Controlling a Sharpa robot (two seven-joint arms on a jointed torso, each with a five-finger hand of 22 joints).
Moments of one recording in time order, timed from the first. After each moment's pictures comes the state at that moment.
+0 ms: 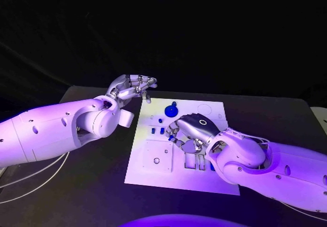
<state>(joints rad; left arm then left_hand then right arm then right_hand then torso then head) 1.22 -0.93 -0.03 1.57 -0.13 -0.34 0.41 1.35 -0.17 0.41 0.21 0.19 0.84 0.21 0.24 0.28 0.88 0.14 0.39 0.20 1.06 0.07 1.19 0.47 0.17 1.08 0.14 0.83 0.58 1.15 -0.70 -0.12 1.78 -1.74 -0.43 -0.24 1.41 -0.17 0.64 0.03 0.08 1.06 0.13 0.26 0.42 1.21 0.09 0.14 0.22 1.47 -0.01 1.38 1.31 0.03 1.47 0.09 1.51 1.31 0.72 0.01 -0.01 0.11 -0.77</state>
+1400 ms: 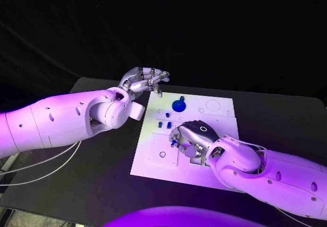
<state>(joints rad) 1.22 -0.92 -0.03 1.57 -0.13 -0.33 0.40 1.35 -0.17 0.40 0.22 0.19 0.84 0.21 0.24 0.28 0.87 0.15 0.40 0.20 1.06 0.07 1.19 0.47 0.17 1.08 0.15 0.83 0.57 1.08 -0.63 -0.14 1.68 -1.76 -0.44 -0.21 1.41 -0.17 0.63 0.03 0.09 1.06 0.13 0.26 0.42 1.23 0.07 0.14 0.22 1.47 -0.01 1.38 1.31 0.03 1.47 0.09 1.51 1.31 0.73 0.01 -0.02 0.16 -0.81</state>
